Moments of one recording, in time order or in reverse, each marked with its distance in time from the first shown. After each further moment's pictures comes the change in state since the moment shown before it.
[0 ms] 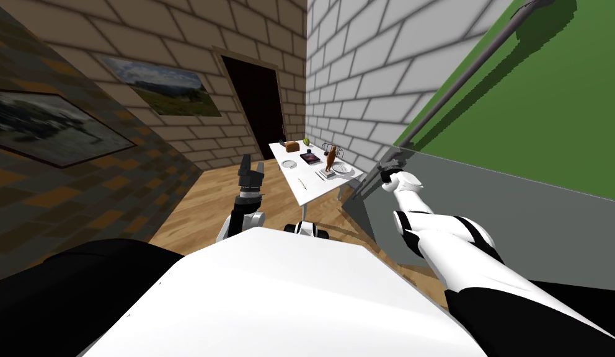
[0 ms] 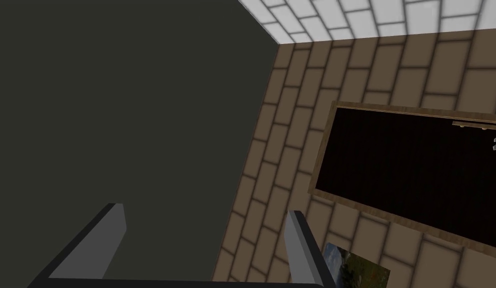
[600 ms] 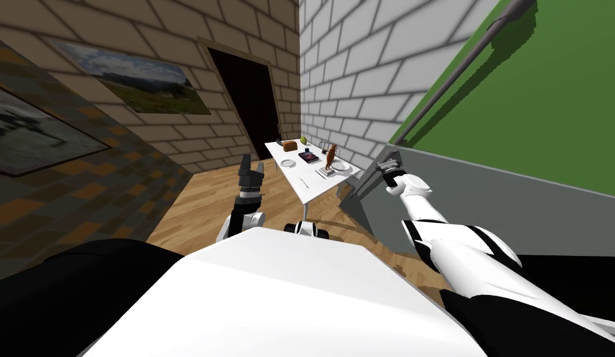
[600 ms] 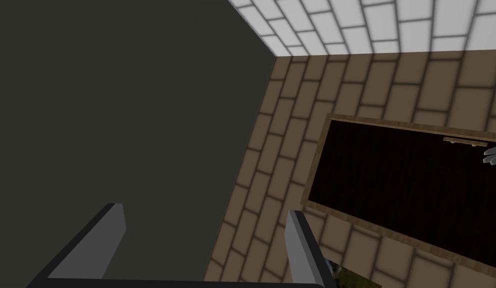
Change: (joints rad) left arm 0.000 0.000 0.000 0.000 0.000 0.000 0.000; right arm 0.106 -0.074 0.066 -0.139 -0.097 -0.134 -0.034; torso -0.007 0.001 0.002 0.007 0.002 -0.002
